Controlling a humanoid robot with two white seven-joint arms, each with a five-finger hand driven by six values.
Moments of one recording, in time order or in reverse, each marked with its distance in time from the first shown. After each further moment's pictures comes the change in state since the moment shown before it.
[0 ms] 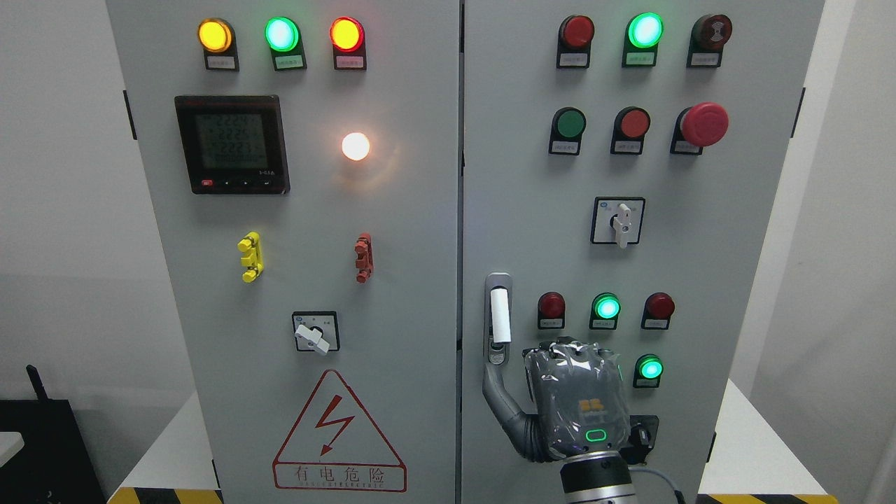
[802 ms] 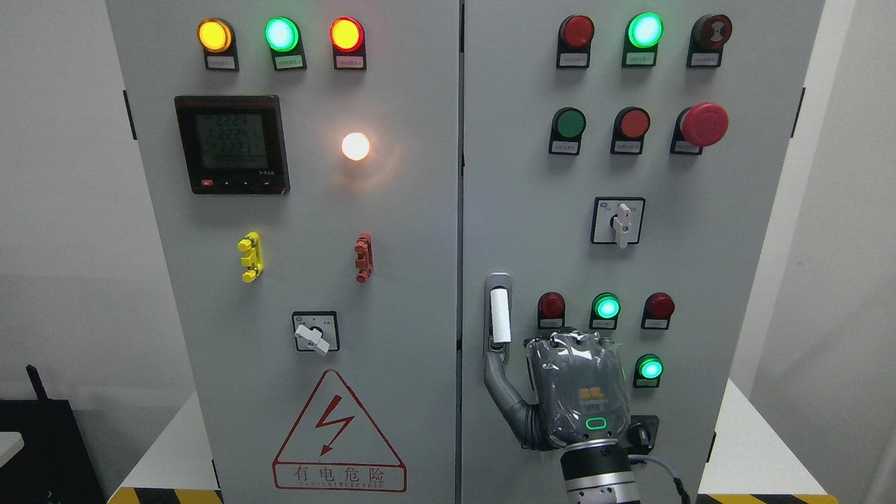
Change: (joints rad) left arm 0.000 0.000 0.000 0.000 0.000 0.000 0.000; right arm -0.027 0.000 -0.006 0.017 -0.001 0.001 0.010
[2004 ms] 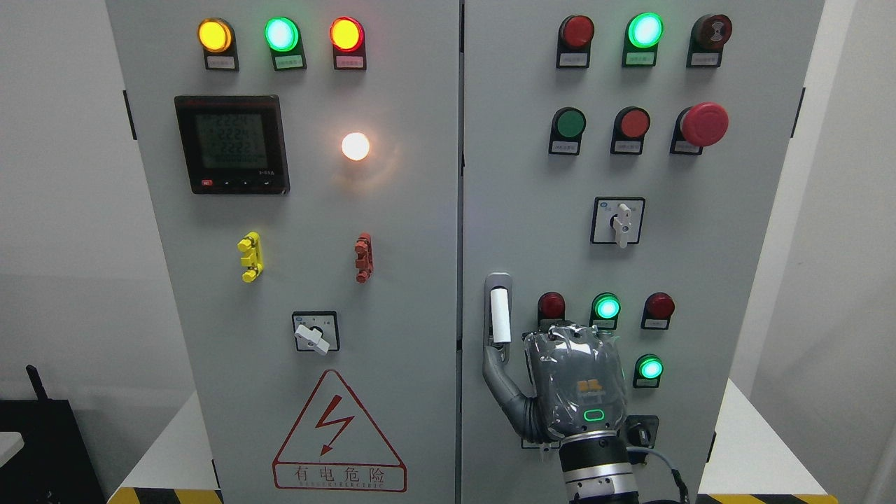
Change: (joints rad) left arm 0.000 0.000 0.000 0.000 0.000 0.000 0.000; right arm -0.019 0.001 -0.001 0.011 0.000 0.000 0.009
